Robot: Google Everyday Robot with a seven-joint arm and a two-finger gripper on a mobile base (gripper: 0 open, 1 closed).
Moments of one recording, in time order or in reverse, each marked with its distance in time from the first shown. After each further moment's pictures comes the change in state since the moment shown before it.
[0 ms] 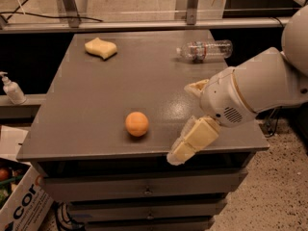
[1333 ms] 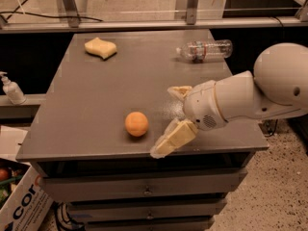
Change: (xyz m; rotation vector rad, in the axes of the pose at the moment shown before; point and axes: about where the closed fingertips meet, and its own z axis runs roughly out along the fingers) arm -0.008 -0.023 0.058 -0.018 -0.199 -0.037
